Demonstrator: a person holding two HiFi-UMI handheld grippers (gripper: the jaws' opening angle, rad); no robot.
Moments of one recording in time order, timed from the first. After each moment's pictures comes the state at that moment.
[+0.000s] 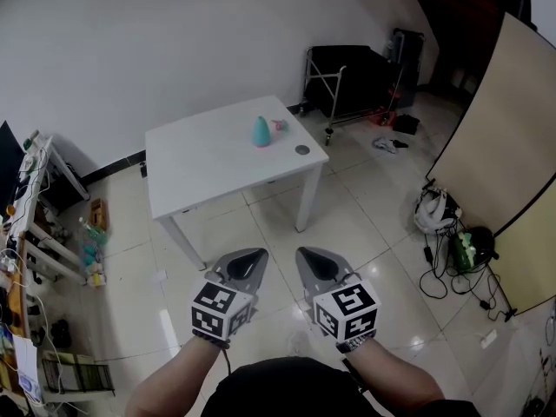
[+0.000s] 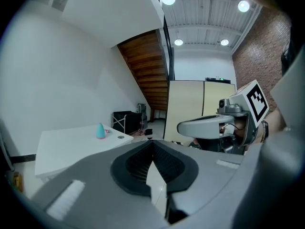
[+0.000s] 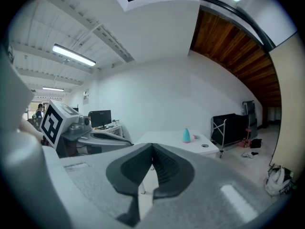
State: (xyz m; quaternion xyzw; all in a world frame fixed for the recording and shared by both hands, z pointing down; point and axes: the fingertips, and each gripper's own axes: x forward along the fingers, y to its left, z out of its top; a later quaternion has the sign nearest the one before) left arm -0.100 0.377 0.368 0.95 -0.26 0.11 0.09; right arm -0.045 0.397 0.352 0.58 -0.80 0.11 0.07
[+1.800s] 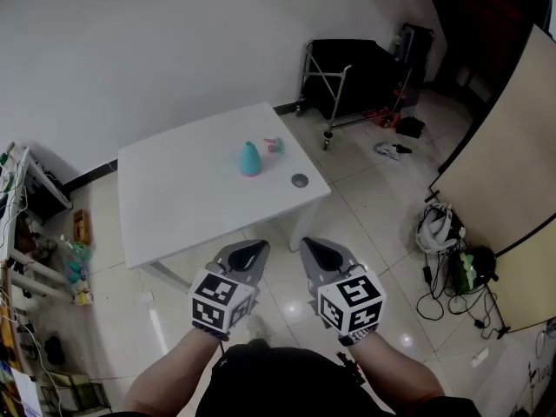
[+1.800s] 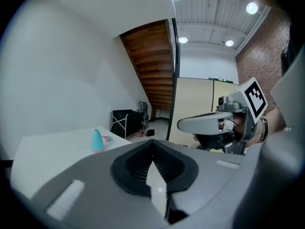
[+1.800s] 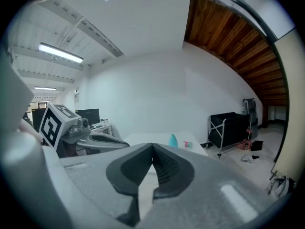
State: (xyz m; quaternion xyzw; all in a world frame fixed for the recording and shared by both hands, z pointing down) left arm -0.006 0.170 0.383 0.96 -0.25 0.12 0.11; right arm 0.052 0.189 0.361 0.59 -0.79 0.13 0.09
